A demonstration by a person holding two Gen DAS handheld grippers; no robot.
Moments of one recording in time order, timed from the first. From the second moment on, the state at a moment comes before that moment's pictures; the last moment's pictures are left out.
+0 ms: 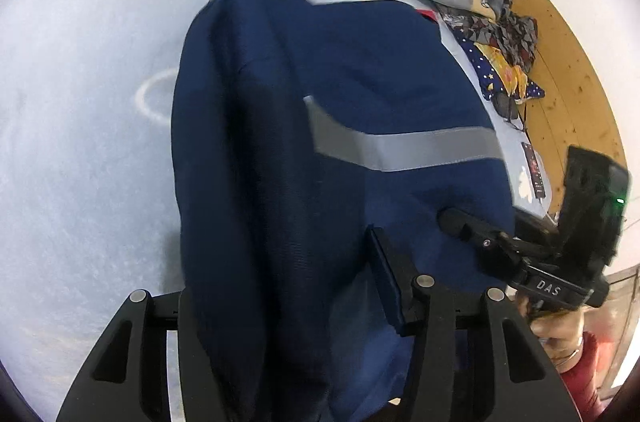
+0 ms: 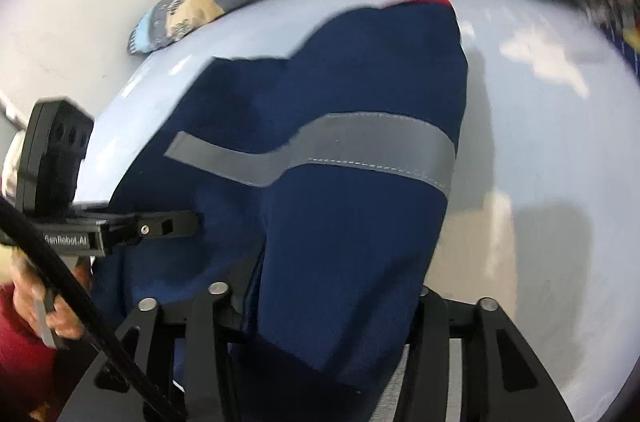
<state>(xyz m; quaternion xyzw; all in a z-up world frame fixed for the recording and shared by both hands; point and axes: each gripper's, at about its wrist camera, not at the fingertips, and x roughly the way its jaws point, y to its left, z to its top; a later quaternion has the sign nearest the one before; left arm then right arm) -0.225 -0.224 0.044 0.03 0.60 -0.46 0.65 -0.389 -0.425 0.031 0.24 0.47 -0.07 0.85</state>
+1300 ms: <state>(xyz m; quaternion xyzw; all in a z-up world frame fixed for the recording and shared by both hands) -0.302 -0.186 0.152 0.18 0.34 -0.33 0.86 -0.428 -0.407 0.118 0.21 0.42 -0.16 0.87</state>
